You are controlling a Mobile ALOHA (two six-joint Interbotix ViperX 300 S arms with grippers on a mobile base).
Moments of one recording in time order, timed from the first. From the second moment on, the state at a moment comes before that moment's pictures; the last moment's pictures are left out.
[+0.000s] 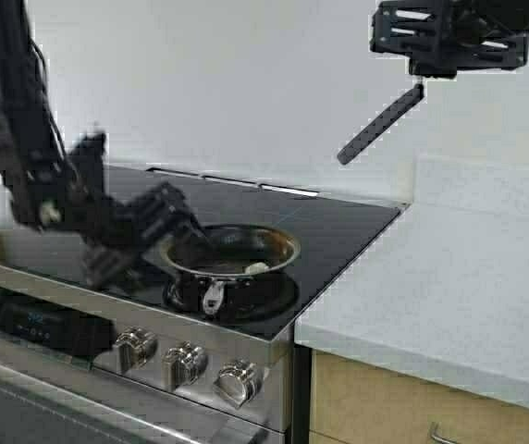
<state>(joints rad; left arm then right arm) -0.38 0.68 0.82 0.36 -1.02 -0.94 0.59 -0.20 0.98 0.83 -0.66 -0.42</state>
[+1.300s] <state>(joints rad) -0.38 1.07 0.48 0.56 -1.42 -1.53 0.59 -0.16 0.96 0.89 -0.67 -0.42</state>
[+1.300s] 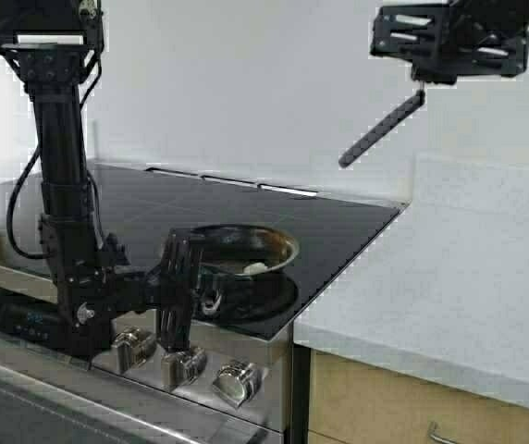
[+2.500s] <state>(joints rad) -0.38 0.89 0.73 0.55 -1.46 -1.50 0.68 0.54 0.52 0.94 -0.91 -0.42</state>
